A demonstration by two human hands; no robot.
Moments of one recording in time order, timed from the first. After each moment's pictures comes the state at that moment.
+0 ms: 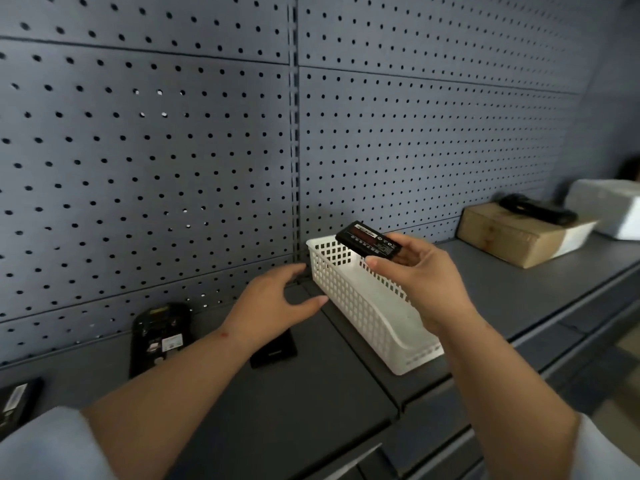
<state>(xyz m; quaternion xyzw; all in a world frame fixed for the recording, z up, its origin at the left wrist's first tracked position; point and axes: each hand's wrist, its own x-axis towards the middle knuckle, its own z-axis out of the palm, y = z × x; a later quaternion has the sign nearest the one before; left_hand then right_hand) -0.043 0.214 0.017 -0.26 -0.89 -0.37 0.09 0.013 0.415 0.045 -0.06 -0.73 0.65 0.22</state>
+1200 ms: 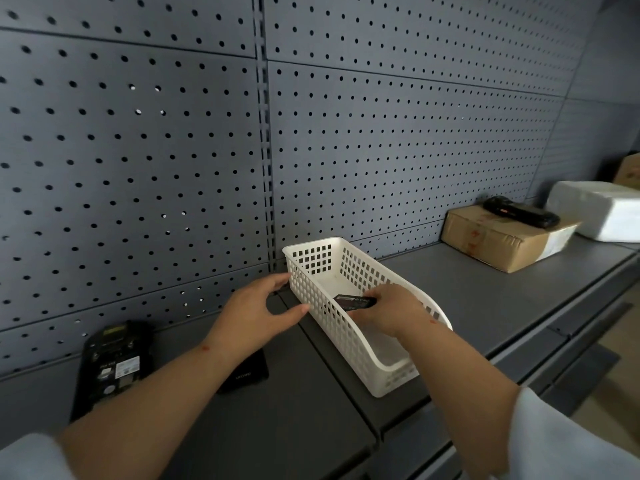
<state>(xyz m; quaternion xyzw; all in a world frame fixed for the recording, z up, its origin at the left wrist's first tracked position) -0.068 0.236 0.000 -0.26 -0.87 -0.41 0.09 -0.031 0.445 0.006 -0.18 -0.91 0.37 0.01</state>
